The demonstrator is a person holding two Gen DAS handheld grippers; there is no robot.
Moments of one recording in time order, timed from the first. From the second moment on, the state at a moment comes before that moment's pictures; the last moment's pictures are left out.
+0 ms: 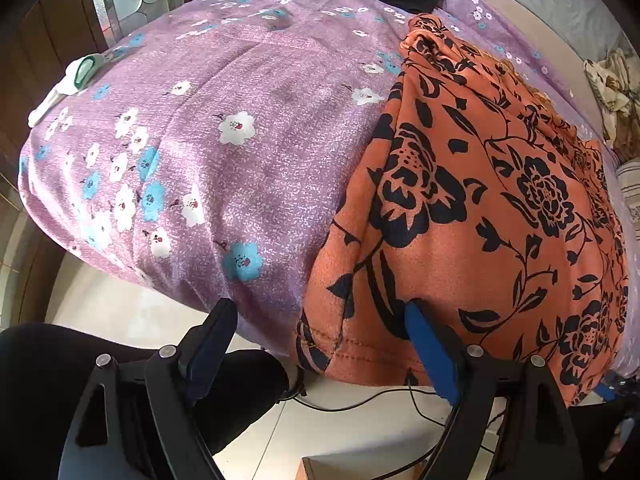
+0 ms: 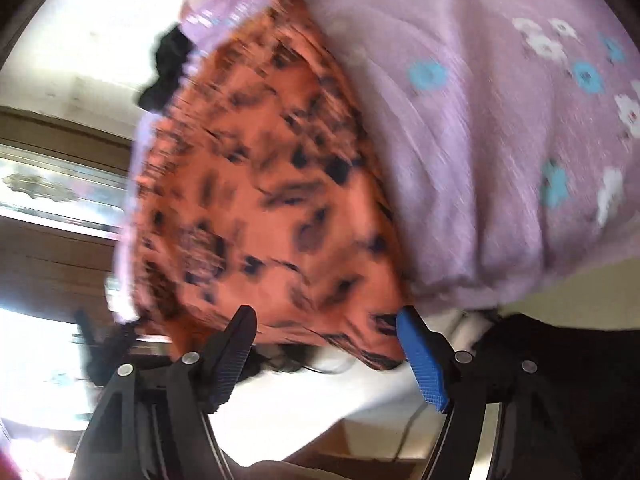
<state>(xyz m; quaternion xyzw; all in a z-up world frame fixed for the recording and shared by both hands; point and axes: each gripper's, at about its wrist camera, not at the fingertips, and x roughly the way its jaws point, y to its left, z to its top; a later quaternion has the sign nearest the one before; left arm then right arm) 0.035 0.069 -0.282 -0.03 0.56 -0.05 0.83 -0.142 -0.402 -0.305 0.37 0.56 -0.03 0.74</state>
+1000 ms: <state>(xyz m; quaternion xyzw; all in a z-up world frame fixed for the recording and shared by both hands) 0.036 0.087 -0.269 -0.13 0.56 -0.15 0.80 -0.141 -0.391 -0.347 0.43 0.54 0.00 0.72</state>
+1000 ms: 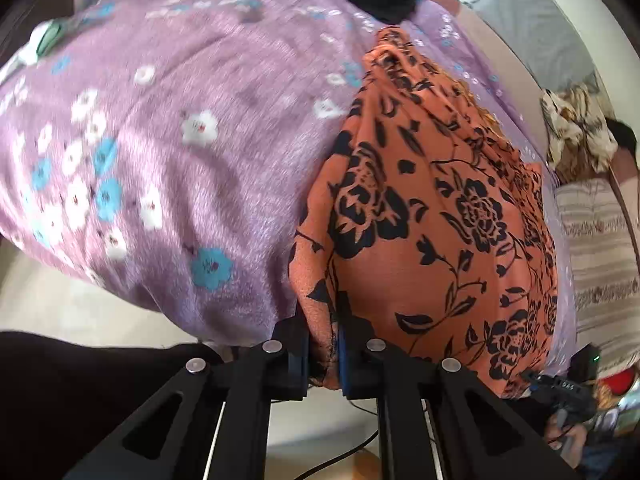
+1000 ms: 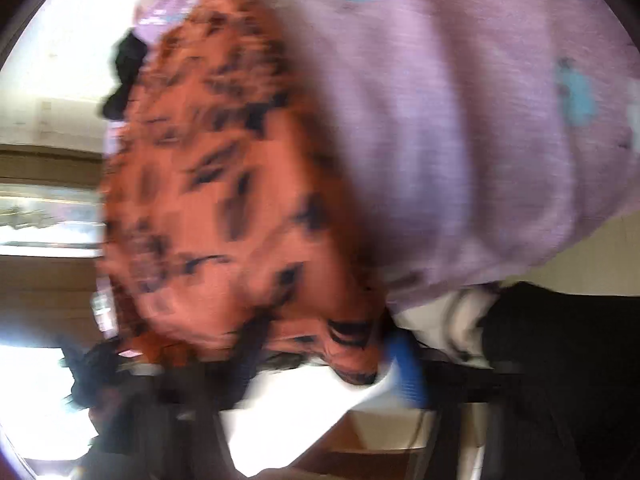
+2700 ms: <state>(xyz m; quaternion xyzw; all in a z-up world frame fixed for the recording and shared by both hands) 0.341 0.040 -0.229 -0.38 0.41 -0.12 0.82 0.153 -0.572 -0.233 0.46 0.28 -0.10 0.84</state>
